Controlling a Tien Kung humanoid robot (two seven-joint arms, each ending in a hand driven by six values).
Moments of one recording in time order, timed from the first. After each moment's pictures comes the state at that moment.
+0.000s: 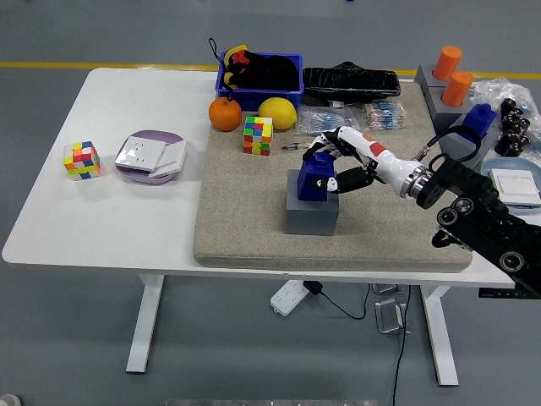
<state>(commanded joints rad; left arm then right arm) -0.23 0.18 -0.06 -0.25 0.06 0.03 0.19 0.77 -0.27 0.59 1.01 -1.17 0.00 0.20</state>
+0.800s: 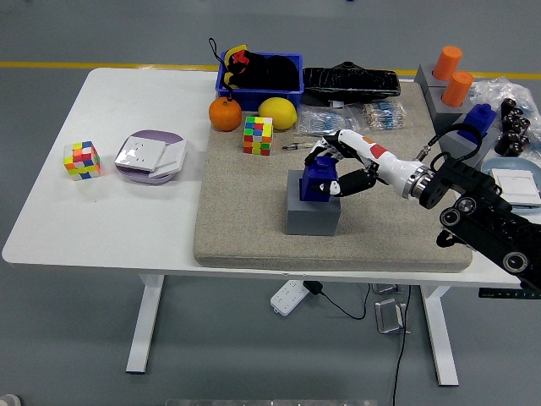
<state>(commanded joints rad) -0.23 0.18 -0.06 -0.25 0.06 0.03 0.19 0.78 -0.28 0.57 1.01 -1.19 0.01 0.19</state>
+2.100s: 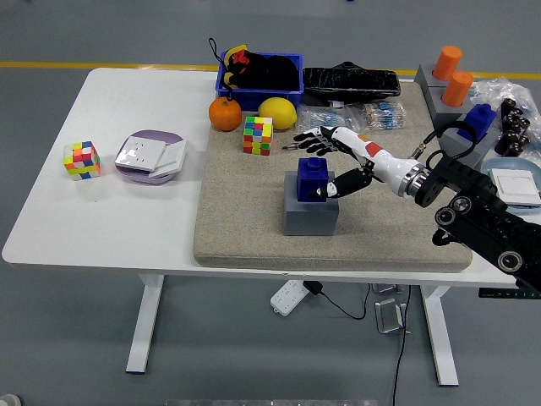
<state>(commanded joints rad) -0.23 0.18 -0.06 -0.25 0.06 0.03 0.19 0.78 -0.27 0.59 1.01 -1.22 0.00 0.20</state>
